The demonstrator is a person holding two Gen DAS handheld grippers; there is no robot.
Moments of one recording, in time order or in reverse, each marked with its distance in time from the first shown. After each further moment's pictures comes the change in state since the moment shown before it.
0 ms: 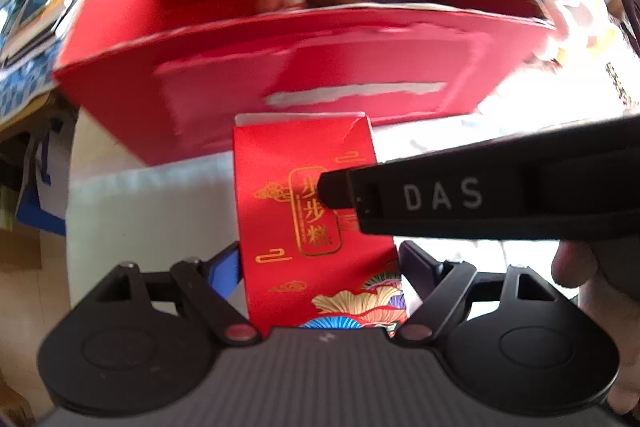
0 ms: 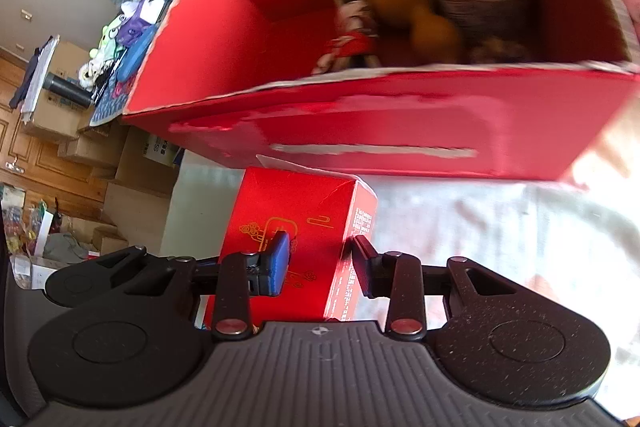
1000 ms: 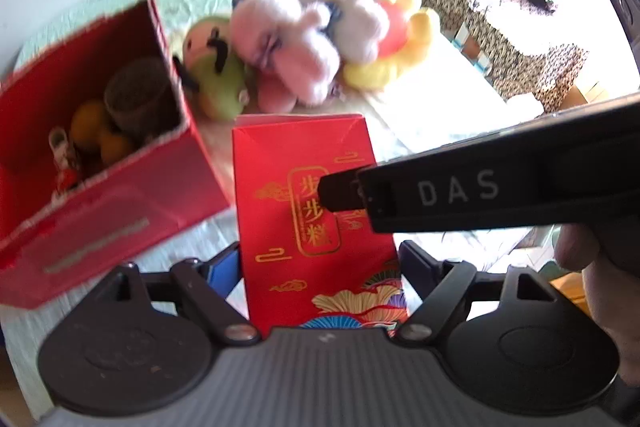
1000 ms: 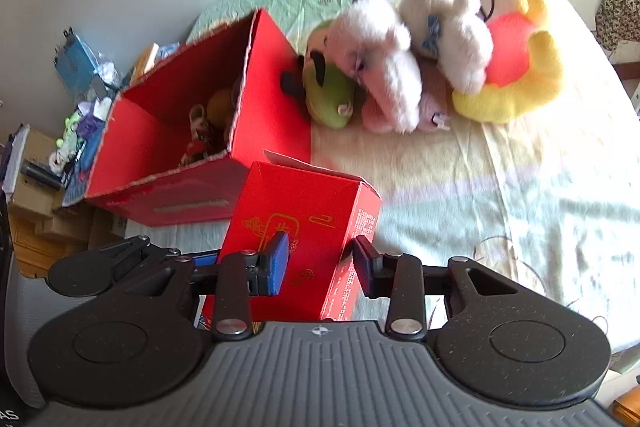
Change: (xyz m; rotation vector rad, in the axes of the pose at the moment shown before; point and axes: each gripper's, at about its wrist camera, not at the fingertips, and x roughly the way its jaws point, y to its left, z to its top) left arm -0.027 -0.185 0.041 0.291 -0.118 -0.132; right arm -0.139 -0.109 -0.015 0.127 -0.236 -0.094
